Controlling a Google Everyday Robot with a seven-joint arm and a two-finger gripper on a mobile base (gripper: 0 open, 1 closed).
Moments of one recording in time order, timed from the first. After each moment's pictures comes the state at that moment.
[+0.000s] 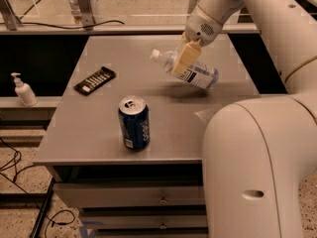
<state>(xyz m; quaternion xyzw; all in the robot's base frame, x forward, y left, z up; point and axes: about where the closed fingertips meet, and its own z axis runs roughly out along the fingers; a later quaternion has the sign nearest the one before) 0.661 -0.066 0.897 -0.66 0.71 0.20 0.16</state>
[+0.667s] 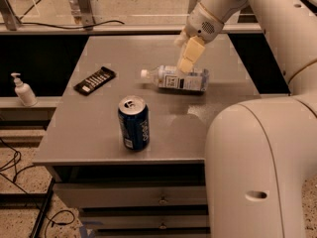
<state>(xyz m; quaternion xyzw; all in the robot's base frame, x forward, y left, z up) 0.663 -0.061 0.906 -0.65 0.70 0.21 0.19</state>
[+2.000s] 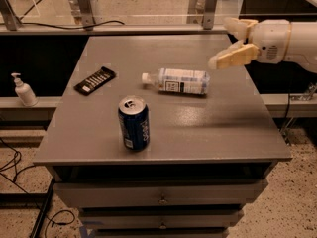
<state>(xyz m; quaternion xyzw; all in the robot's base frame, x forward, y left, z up) 0.626 -0.150 0.984 -0.45 0.61 0.32 0.57</state>
